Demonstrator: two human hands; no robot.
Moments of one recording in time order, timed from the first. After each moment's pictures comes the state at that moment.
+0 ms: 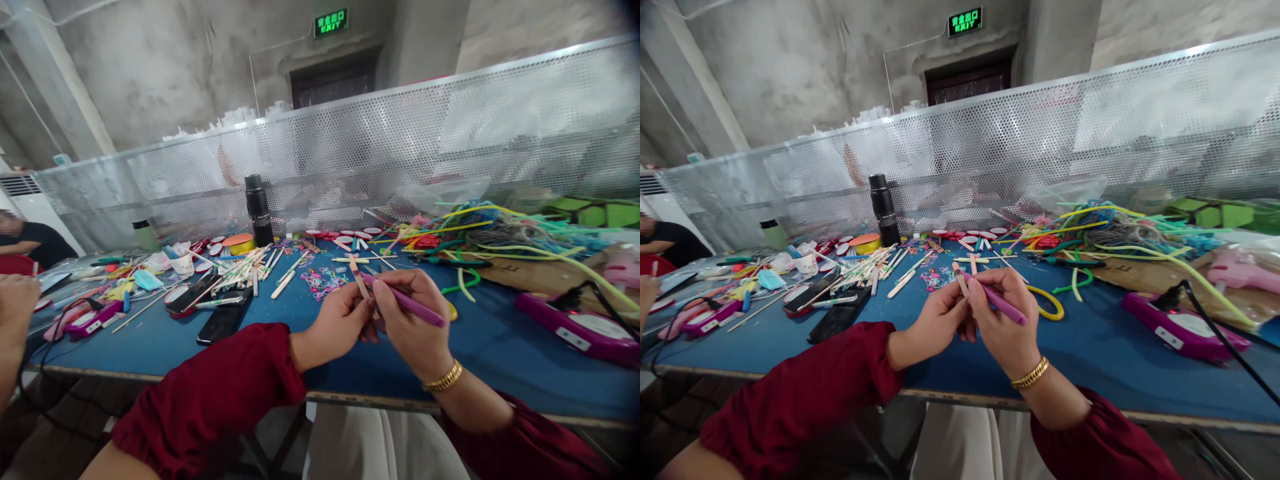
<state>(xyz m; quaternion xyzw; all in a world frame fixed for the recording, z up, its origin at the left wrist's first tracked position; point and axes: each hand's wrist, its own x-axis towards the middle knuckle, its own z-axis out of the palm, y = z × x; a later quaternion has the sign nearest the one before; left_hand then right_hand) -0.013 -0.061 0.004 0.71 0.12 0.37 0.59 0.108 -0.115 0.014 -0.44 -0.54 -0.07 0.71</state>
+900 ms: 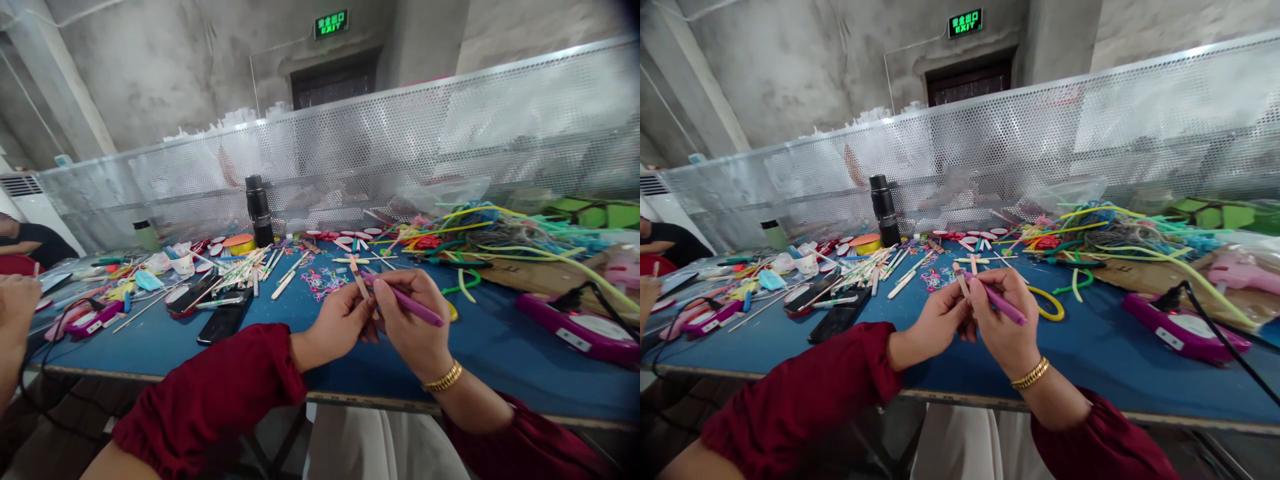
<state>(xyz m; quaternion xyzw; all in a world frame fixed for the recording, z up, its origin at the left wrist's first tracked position) -0.013 -0.061 0.004 0.71 0.13 0.36 0.59 0.108 -0.114 0.013 -0.45 -0.54 -0.10 0.70</state>
